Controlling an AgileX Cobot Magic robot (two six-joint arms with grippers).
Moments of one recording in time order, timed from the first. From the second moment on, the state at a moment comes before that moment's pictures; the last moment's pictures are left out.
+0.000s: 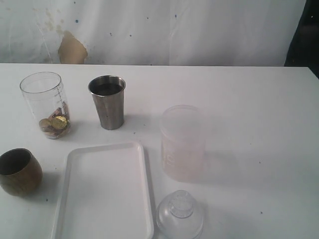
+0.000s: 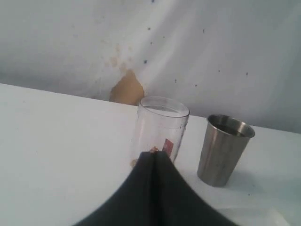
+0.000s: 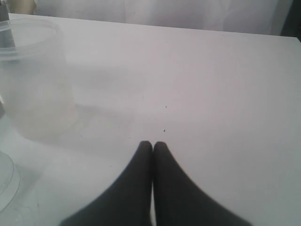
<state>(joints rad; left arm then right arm) -0.08 0.08 -0.01 -0.33 0.07 0.11 0.11 0.01 0.00 -0.08 0.36 0.08</state>
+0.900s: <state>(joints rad) -0.15 0.08 -0.01 -0.33 0.16 0.11 0.11 0.01 0.00 -0.06 -0.35 0.30</state>
